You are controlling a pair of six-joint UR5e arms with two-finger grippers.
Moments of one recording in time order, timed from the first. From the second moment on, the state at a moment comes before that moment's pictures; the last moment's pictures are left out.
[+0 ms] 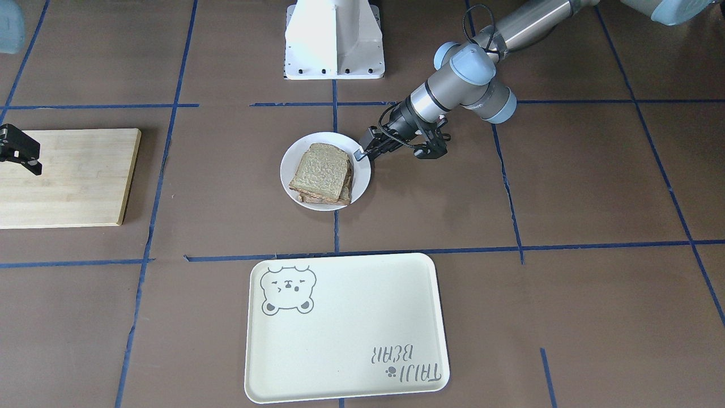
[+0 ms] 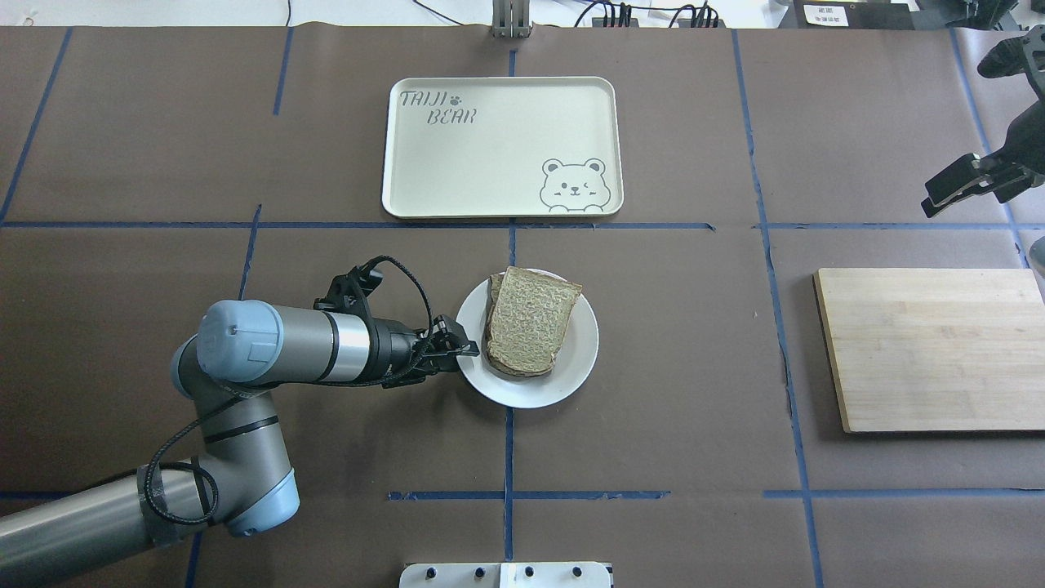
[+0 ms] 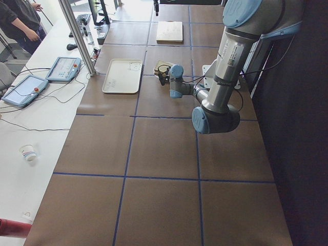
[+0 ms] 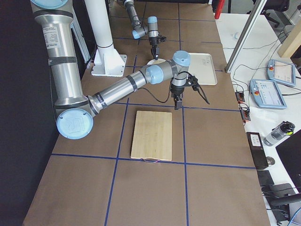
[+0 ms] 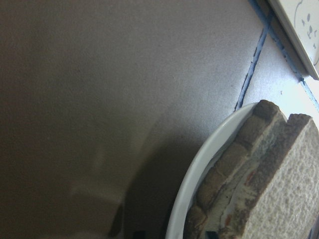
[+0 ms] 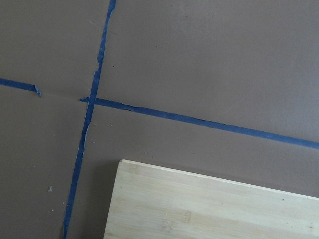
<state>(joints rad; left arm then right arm) -0.43 -2.03 -1.47 -2.71 -1.84 -1.90 1.19 -1.42 1.94 -1.73 2.24 0.33</state>
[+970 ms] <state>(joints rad) -0.43 -2.06 -1.44 -2.71 -1.84 -1.90 1.20 -1.42 1.93 -1.73 2.25 0.32</state>
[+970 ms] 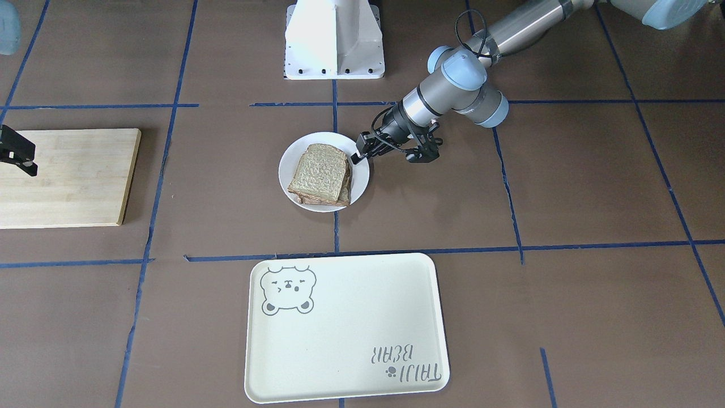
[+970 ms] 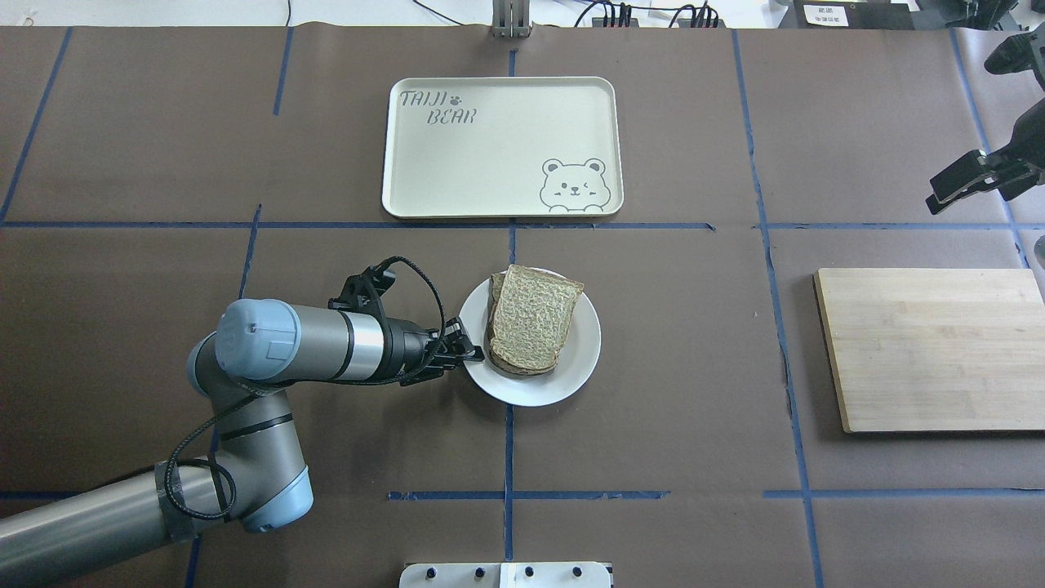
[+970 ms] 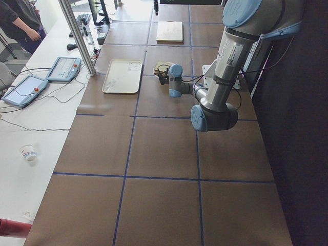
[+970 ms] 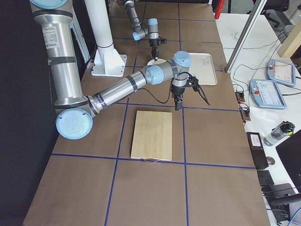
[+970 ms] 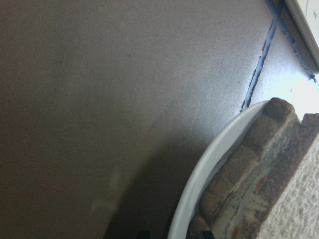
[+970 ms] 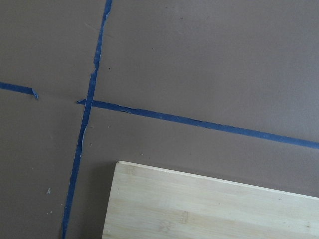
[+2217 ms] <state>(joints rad) -0.45 -2.08 -1.49 -2.93 -1.64 -2.04 1.23 -1.44 1.93 -1.73 2.26 0.32</state>
